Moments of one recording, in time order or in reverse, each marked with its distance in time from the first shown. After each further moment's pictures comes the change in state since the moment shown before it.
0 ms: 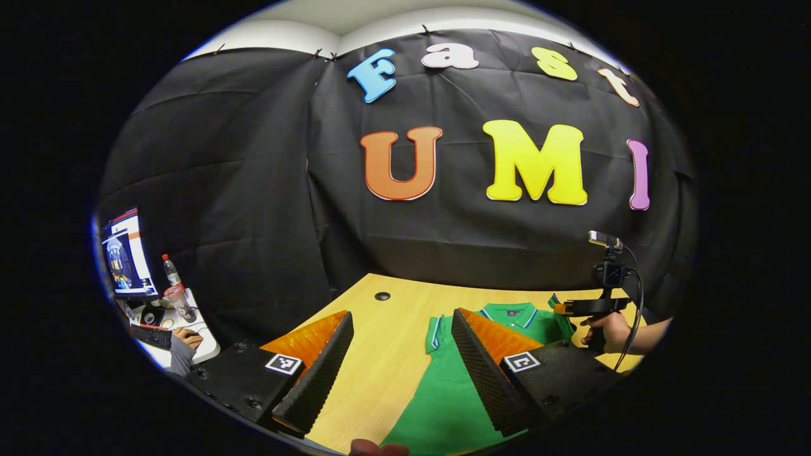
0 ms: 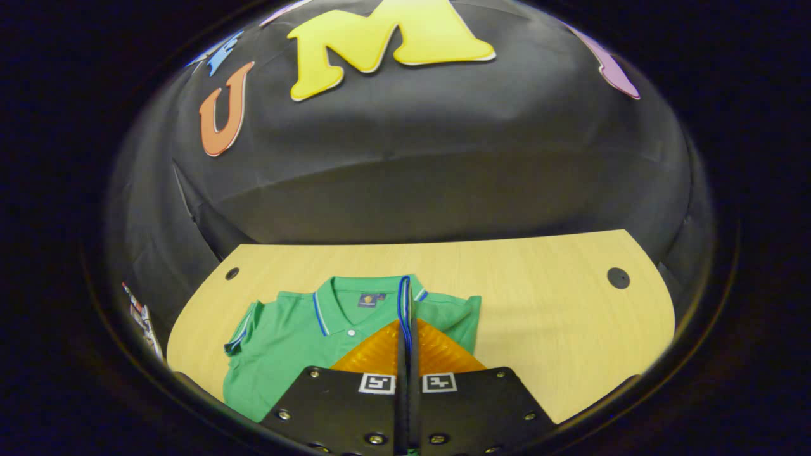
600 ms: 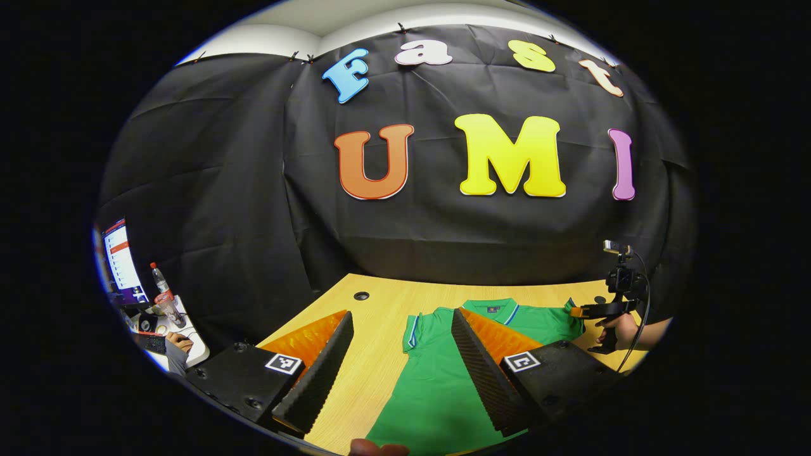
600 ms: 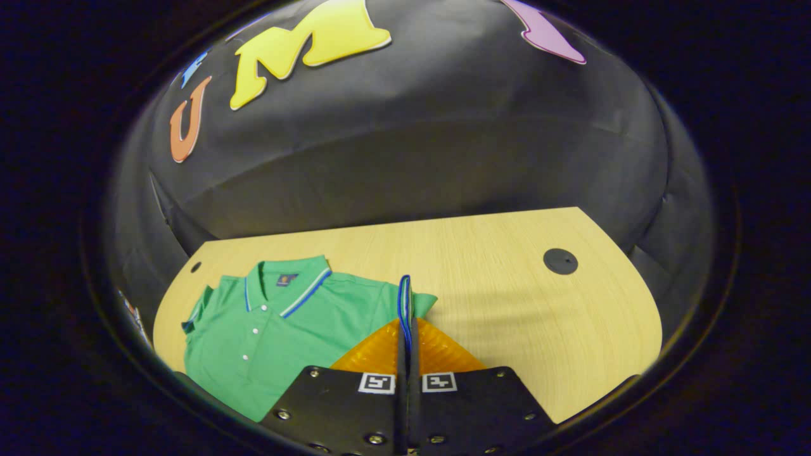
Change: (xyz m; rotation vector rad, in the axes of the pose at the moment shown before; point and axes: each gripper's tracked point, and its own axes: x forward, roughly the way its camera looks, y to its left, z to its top) left arm 0.001 -0.055 0.000 0.043 0.006 -0.068; right arm -0.022 -0.139 -0.015 0.065 0.002 -0.090
